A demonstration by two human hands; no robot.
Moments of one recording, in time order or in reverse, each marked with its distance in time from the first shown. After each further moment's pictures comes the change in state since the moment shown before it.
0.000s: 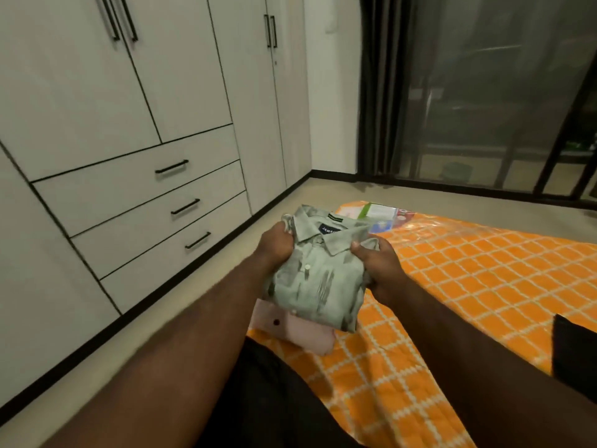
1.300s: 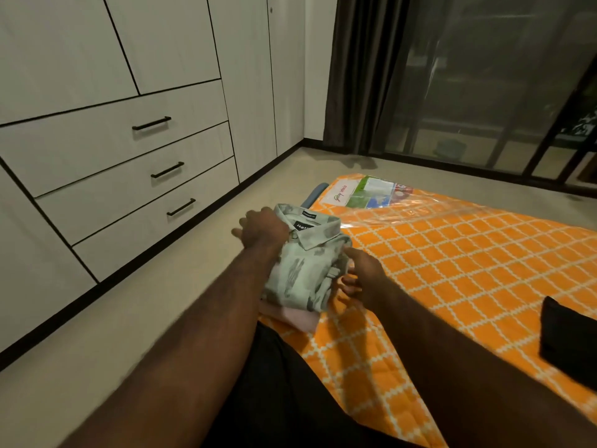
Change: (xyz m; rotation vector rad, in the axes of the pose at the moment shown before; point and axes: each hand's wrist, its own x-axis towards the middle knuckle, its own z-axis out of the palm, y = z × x) left_hand -0.001 -0.014 0.026 0.462 0.155 -0.186; right_hand -0.006 0.054 -0.005 -0.150 0.099 0.414
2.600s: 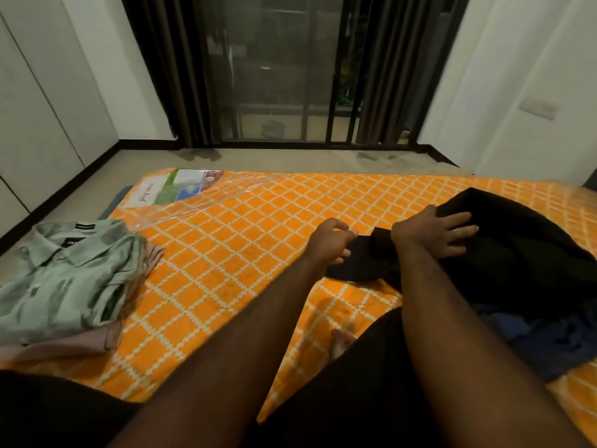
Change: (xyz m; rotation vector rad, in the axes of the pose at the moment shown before) left_hand -0.339 0.308 0.118 -0.868 -1.006 0.532; right_hand -0.180 -0.049 -0.397 -0.665 1.459 0.137
